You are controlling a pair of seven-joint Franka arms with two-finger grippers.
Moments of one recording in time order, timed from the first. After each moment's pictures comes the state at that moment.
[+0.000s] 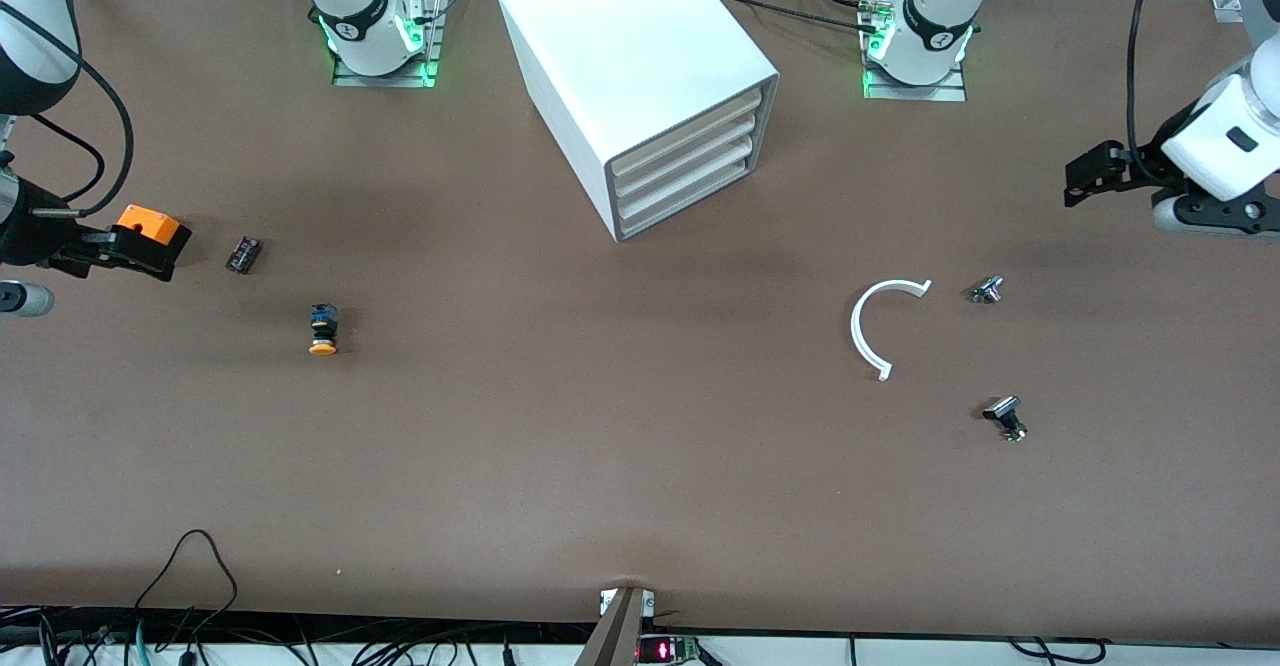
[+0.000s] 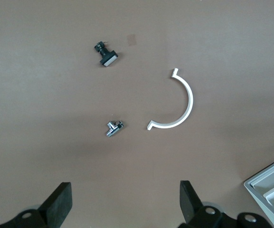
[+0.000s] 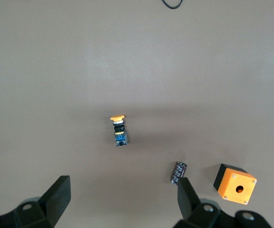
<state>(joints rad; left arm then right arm) -0.05 0.00 0.01 -1.66 0.02 1.59 0.05 0.05 0.20 -0.11 -1.52 0.00 1.71 -0.03</state>
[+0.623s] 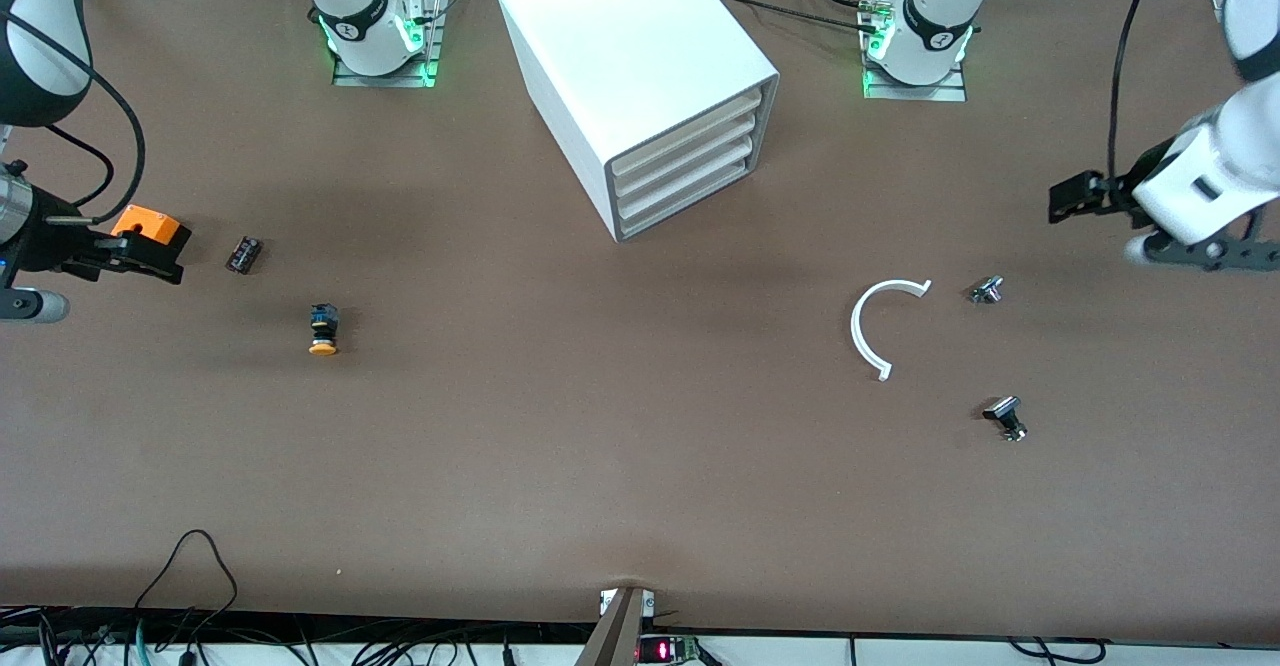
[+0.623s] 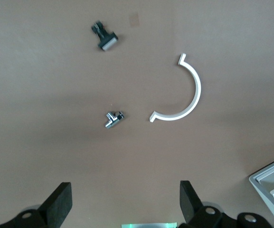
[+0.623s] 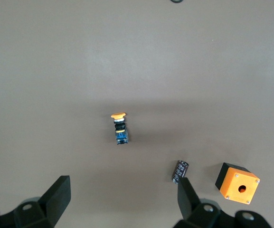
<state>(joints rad) -0.03 0.10 0.01 -1.67 0.02 1.57 0.05 0.05 0.22 -0.11 -1.52 0.00 1.70 -0.03</state>
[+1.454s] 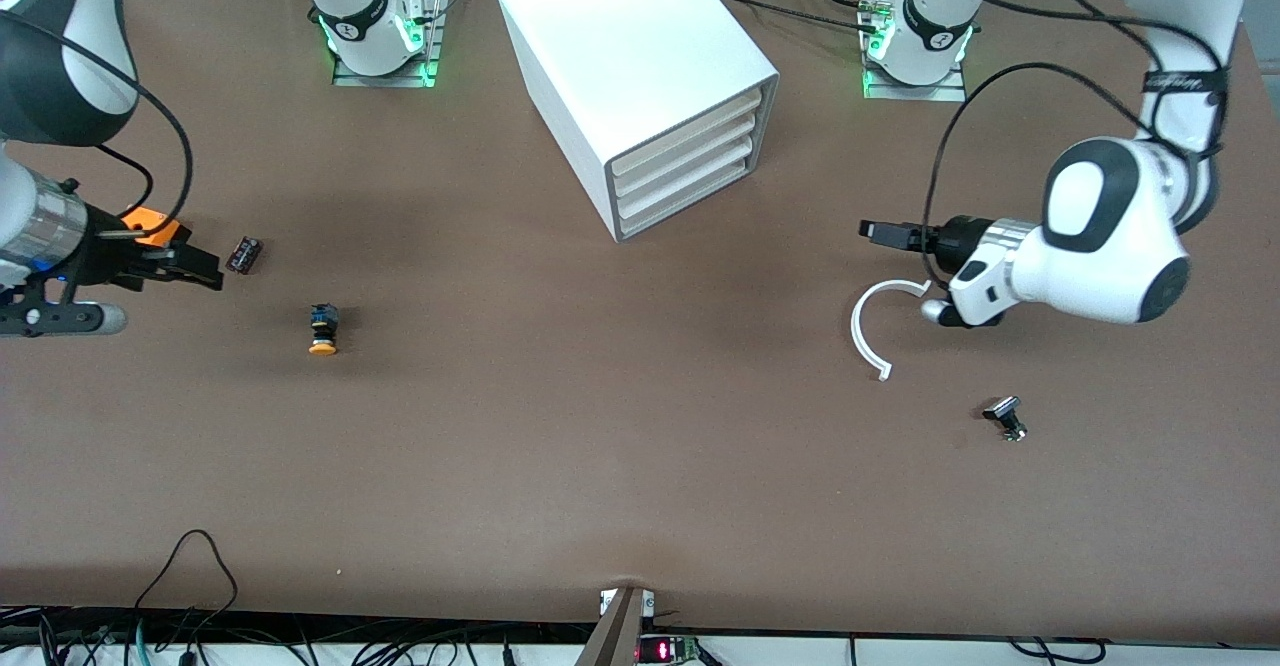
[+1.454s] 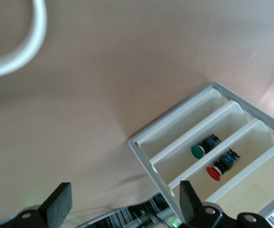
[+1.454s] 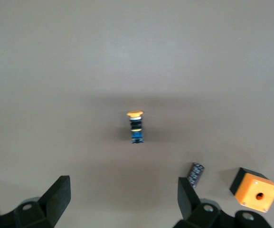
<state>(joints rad) -0.01 0.37 -0.08 -1.85 -0.58 1.58 0.07 0.11 0.26 -0.10 -1.52 0.02 1.71 -0.03</state>
